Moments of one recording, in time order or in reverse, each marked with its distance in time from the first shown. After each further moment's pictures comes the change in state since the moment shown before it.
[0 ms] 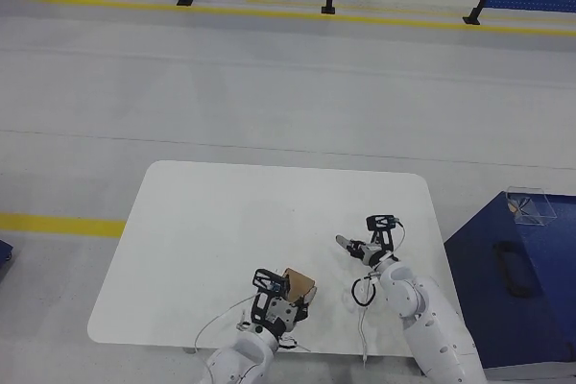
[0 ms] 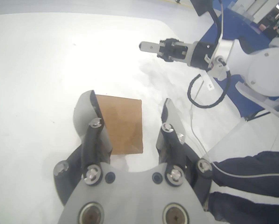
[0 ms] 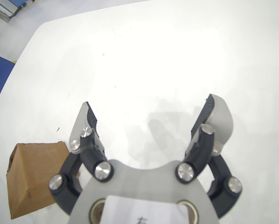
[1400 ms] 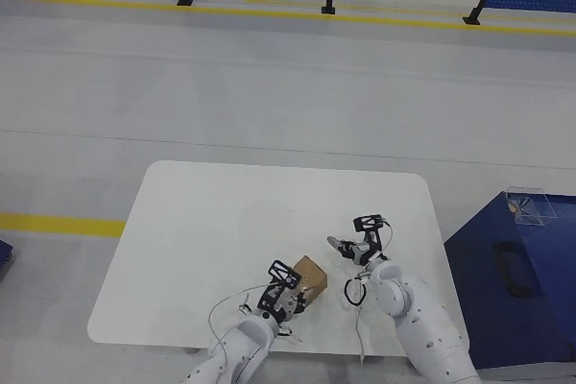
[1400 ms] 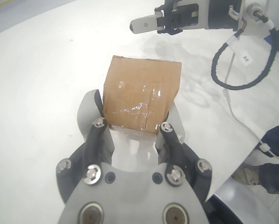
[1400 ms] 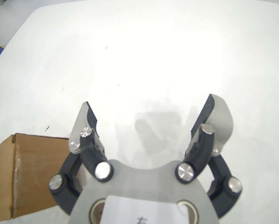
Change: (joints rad) left arm -0.135 0.005 0.038 0.139 0.174 -0.041 -0.070; right arm 0.049 -0.013 -0.055 0.077 -0.062 0.011 -0.080
